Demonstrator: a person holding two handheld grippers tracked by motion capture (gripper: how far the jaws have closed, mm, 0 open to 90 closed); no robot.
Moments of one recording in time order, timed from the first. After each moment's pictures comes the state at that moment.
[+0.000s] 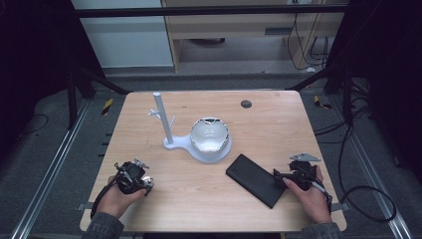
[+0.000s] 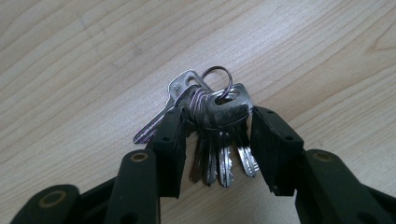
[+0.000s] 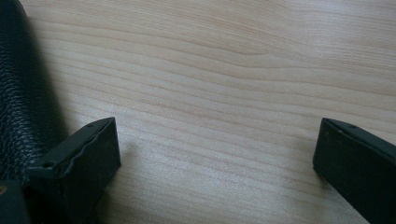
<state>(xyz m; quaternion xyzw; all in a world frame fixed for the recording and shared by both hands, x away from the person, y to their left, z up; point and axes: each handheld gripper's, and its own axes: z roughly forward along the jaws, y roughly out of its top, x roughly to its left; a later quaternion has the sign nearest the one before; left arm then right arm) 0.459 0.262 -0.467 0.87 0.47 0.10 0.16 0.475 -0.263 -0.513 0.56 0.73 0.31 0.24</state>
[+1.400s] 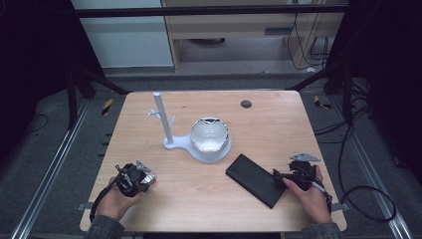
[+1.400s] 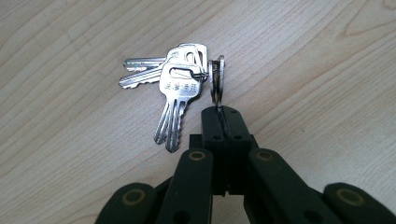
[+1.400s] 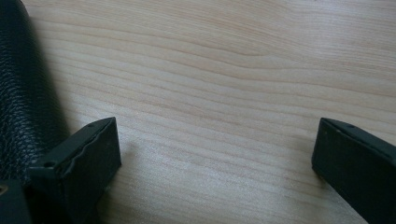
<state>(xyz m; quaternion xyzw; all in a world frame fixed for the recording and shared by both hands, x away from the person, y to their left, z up) 0.450 0.257 -0.462 0.88 0.42 0.12 0.16 0.475 -0.263 -0.513 0.56 0.73 0.31 0.24</state>
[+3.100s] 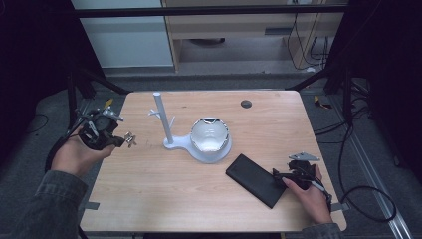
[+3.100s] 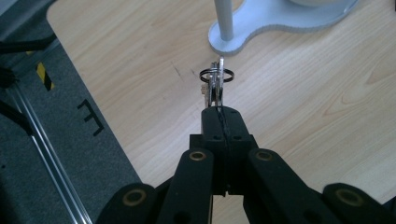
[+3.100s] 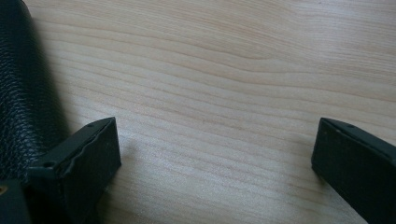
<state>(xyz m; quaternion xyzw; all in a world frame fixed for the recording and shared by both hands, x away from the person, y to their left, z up) 0.486 0.281 -0.276 0.88 0.40 0.19 0.17 0.478 -0.261 -0.513 0.55 0.73 0.31 0.24</state>
